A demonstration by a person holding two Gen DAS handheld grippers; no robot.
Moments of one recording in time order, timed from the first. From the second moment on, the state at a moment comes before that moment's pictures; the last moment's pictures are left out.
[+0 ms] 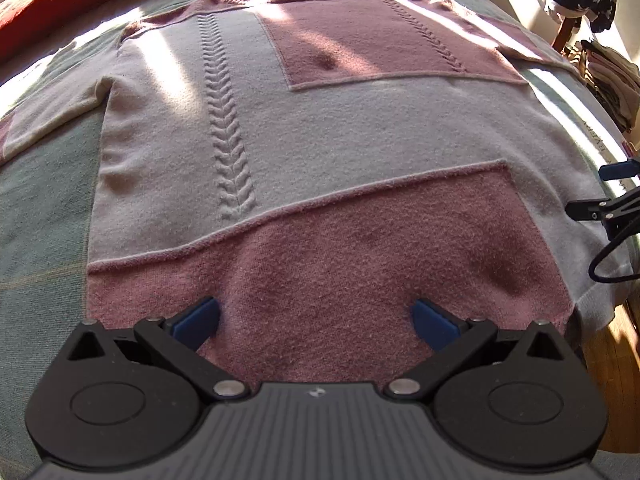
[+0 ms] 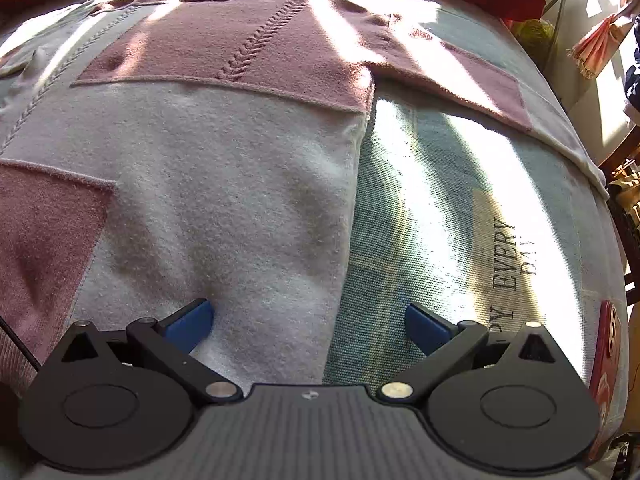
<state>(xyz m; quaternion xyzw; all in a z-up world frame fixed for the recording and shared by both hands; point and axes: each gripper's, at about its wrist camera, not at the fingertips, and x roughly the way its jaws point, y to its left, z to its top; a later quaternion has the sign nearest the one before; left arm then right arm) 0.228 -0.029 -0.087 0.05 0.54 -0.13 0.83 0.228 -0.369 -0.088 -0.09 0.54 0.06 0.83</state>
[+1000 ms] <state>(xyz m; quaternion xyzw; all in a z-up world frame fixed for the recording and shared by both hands) 0.234 -0.039 -0.085 0.05 0.54 -0.13 0.83 0.182 -0.285 -0.084 -0.17 0.49 0.21 0.82</state>
